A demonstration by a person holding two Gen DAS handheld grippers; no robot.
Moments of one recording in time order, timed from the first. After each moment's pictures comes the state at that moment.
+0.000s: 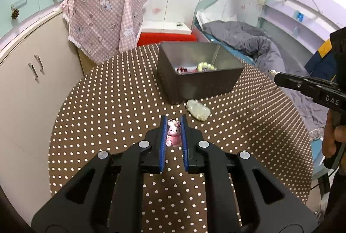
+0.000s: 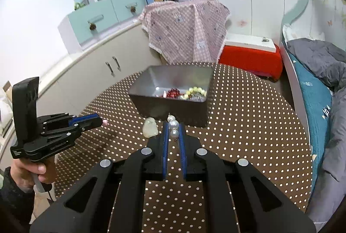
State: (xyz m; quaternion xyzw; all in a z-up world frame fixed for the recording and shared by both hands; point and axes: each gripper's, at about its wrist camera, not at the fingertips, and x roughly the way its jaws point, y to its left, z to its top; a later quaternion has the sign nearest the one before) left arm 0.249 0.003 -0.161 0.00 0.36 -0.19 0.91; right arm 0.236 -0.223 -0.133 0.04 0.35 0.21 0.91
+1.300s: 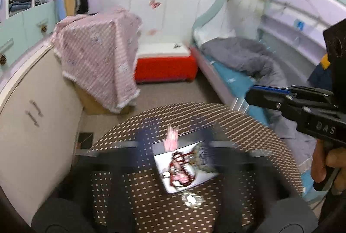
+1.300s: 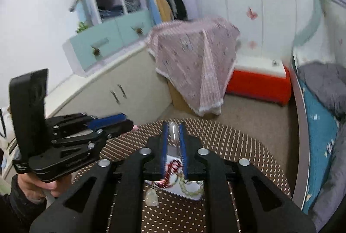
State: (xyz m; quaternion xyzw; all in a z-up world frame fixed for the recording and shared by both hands) left arm 0.363 -0.044 -0.078 0.02 0.33 -0.19 0.93; right arm 0.350 -0.222 -0.076 0.05 0.34 0.22 0.91
